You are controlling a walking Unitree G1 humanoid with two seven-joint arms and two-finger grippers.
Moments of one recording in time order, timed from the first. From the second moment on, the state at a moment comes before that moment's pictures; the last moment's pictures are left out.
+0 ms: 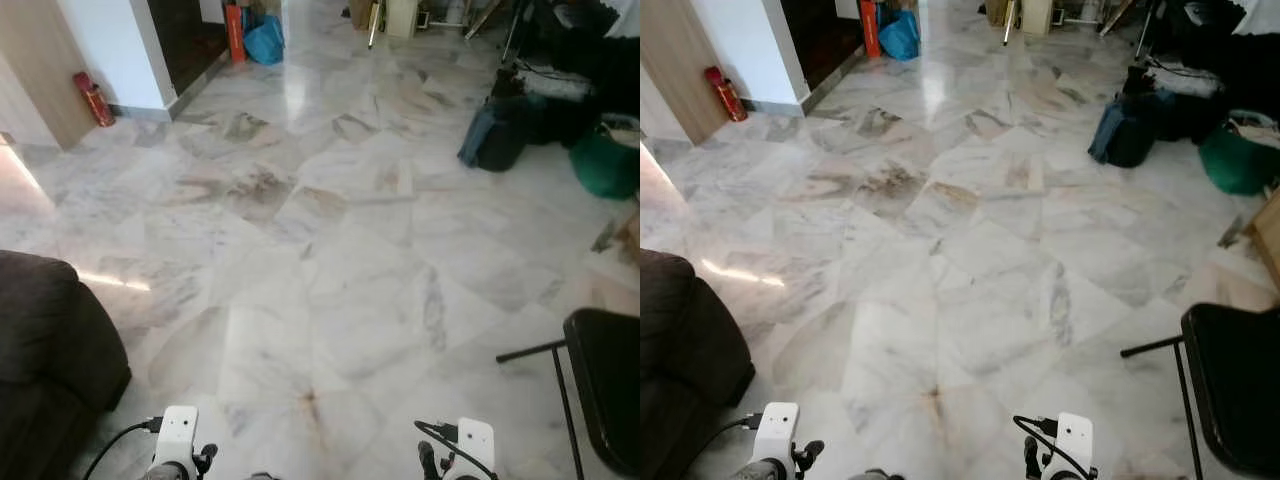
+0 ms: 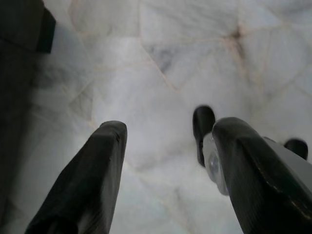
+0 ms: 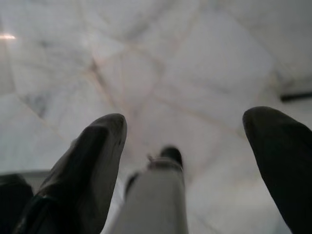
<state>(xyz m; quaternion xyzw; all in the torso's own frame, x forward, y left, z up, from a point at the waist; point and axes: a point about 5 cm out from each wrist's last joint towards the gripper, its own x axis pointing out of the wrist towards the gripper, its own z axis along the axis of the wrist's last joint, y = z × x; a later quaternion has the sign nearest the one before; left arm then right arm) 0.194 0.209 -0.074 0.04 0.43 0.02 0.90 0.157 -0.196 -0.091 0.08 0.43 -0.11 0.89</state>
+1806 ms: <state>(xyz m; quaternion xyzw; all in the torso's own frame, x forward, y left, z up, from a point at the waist) 0.198 0.209 -0.072 0.04 0.42 0.02 0.91 0.164 -0.196 -0.089 0.07 0.43 -0.09 0.90</state>
